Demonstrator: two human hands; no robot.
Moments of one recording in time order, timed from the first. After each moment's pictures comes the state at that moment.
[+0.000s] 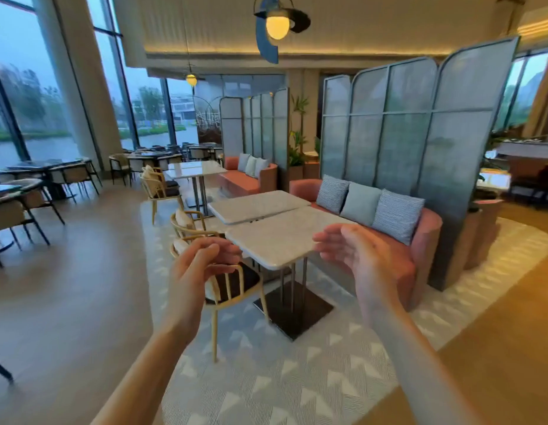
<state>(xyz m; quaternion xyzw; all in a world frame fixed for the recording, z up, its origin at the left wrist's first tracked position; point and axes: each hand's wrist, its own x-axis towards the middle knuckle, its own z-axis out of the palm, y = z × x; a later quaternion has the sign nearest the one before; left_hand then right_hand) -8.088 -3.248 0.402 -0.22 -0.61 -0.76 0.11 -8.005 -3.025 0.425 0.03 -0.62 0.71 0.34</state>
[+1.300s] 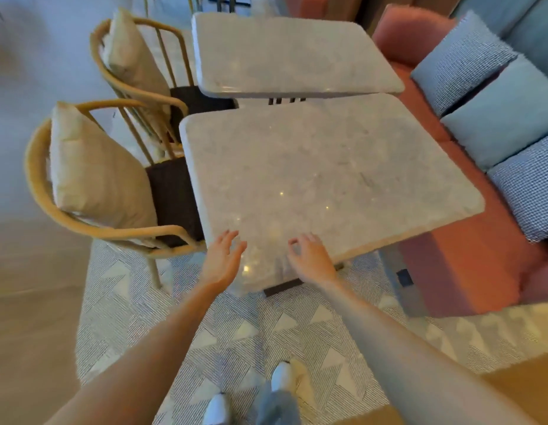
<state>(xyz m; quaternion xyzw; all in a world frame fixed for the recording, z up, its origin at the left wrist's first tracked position) -8.866 -2.884 0.004 0.13 -0.85 -0.48 -0.14 -8.875 -2.681 0.013 -0.01 -0.95 0.28 -0.17</state>
